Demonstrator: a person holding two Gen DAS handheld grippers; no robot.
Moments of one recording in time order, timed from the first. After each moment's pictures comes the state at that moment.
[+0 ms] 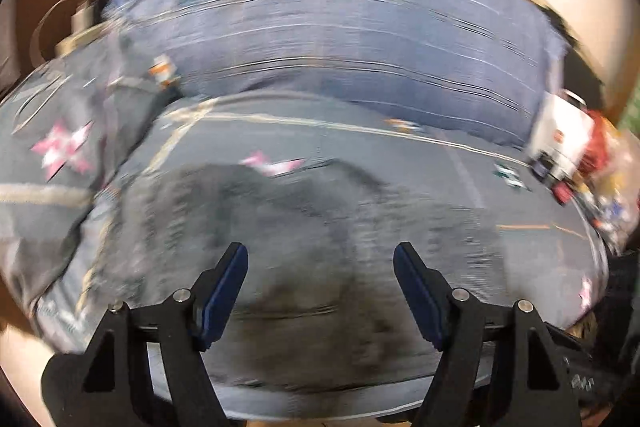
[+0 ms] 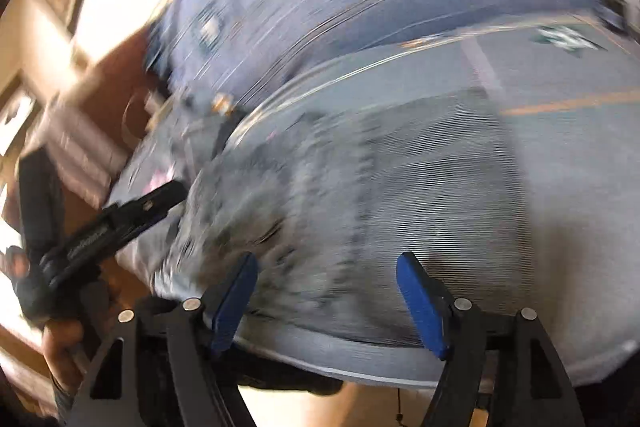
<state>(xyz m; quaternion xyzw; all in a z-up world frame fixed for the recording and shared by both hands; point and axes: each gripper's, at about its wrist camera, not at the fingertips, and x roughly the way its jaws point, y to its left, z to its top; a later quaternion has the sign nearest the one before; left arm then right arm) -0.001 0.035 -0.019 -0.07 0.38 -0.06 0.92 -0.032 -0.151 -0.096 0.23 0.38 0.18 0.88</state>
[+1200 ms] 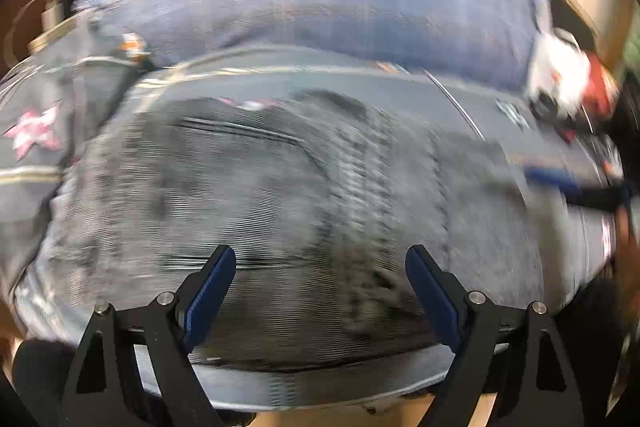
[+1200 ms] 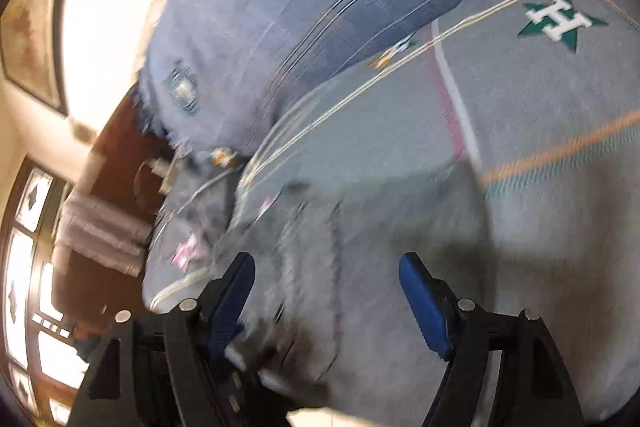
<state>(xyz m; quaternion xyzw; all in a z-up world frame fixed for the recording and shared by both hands) -0.008 0.033 -0.076 -0.04 0.42 -0.06 0.91 0.050 -0.193 -0.068 0.32 0.41 0.23 0.82</state>
